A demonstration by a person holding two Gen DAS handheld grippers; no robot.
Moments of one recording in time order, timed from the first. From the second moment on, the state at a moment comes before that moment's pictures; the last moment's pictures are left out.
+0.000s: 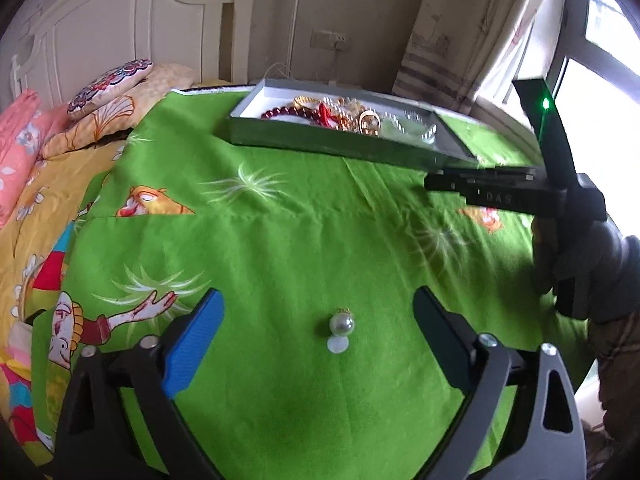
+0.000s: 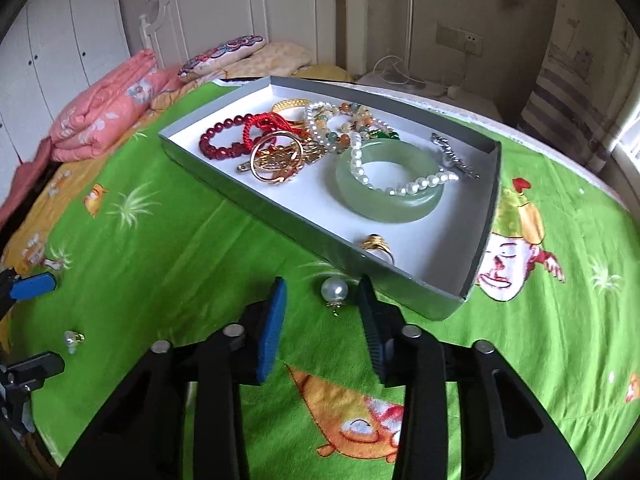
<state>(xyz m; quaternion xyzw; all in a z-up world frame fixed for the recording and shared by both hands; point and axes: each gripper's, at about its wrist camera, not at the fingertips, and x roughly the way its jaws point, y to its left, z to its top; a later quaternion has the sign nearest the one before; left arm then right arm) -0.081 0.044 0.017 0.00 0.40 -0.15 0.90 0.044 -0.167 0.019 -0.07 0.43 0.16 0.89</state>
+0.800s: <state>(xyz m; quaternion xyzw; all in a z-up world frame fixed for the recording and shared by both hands) -0.089 0.016 0.007 0.09 0.40 -0.14 0.90 -0.019 -0.185 0.039 -0.03 0.38 0.19 0.91</state>
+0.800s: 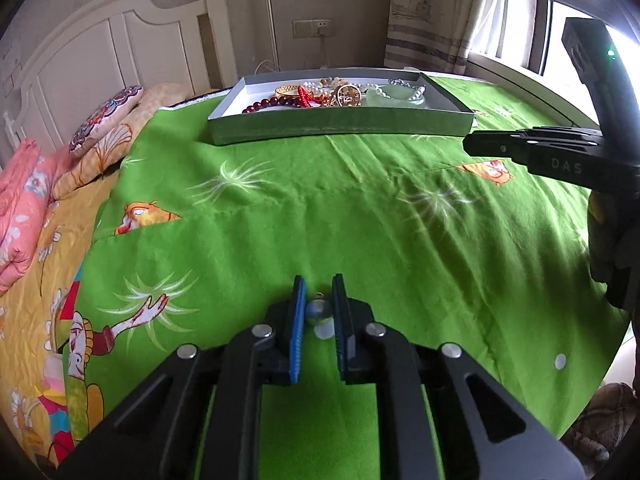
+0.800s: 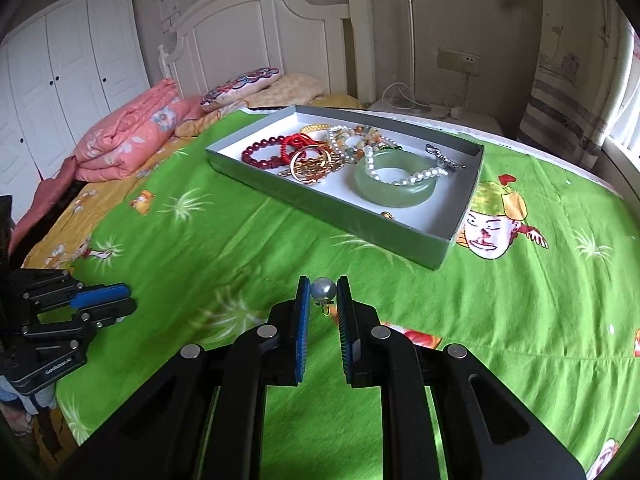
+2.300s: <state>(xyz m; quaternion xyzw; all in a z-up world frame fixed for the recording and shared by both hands) -0.035 -0.038 0.042 0.11 0.37 -0.15 0.91 -0.019 -0.210 0.059 0.00 0.35 0.20 0.92</state>
